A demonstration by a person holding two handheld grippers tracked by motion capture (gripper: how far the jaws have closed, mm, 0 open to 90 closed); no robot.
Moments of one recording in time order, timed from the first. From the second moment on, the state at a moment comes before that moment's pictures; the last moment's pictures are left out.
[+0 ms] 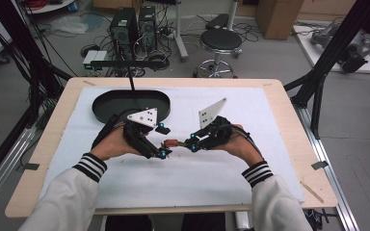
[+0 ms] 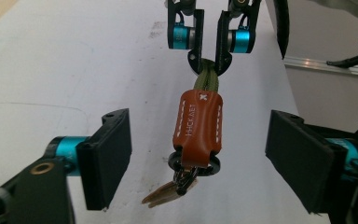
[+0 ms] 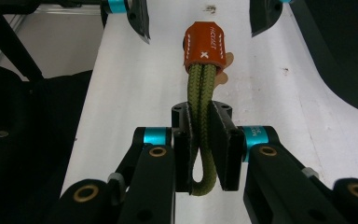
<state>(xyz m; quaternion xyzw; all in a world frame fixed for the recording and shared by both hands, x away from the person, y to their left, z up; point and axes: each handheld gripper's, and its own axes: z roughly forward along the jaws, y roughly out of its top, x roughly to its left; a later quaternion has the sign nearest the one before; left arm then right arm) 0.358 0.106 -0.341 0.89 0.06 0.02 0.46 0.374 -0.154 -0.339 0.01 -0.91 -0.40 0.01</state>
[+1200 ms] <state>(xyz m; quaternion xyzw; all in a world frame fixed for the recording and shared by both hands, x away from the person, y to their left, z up) 0.356 0.096 -0.346 0.91 0.04 0.01 0.40 0.372 -0.144 -0.346 0.04 -0.92 -0.40 0.02</state>
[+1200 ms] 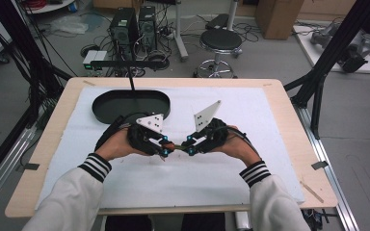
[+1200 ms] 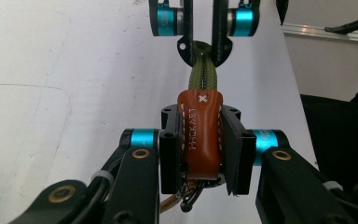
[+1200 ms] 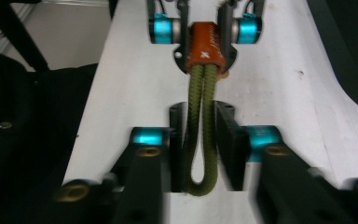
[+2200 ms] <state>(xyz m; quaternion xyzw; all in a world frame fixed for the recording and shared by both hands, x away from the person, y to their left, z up) 0.360 0.160 -0.325 0.84 0.20 0.15 0.48 0.351 -0.251 -0.360 -0.23 -0.78 -0.55 -0.19</state>
